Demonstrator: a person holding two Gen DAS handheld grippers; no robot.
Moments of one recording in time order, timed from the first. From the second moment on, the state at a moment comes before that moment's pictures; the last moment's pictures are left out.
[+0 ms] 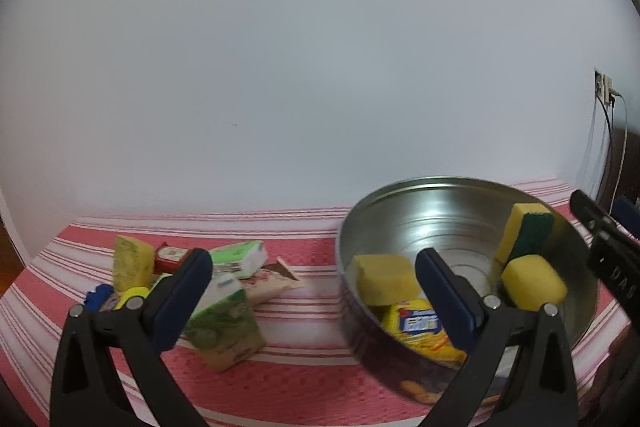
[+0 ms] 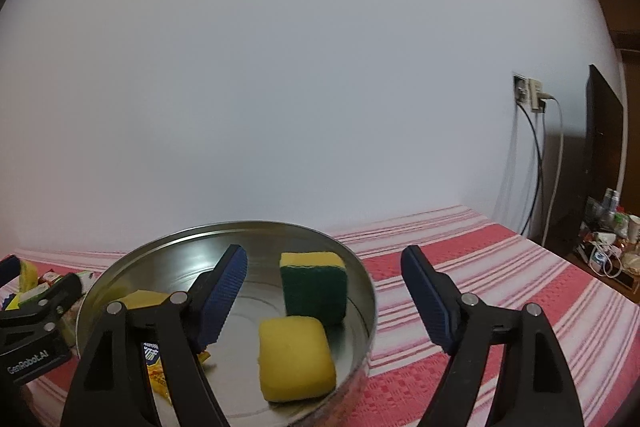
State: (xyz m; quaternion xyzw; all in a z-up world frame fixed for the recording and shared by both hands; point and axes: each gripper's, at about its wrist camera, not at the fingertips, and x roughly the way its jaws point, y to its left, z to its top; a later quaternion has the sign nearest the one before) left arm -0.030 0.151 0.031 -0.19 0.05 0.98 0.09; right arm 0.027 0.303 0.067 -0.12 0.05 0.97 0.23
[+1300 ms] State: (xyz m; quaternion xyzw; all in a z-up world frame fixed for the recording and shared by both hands) left arm -0.039 0.005 0.021 -0.22 0.02 0.98 0.03; right arm 0.041 0.175 0.062 -0.14 0.07 0.97 0.18
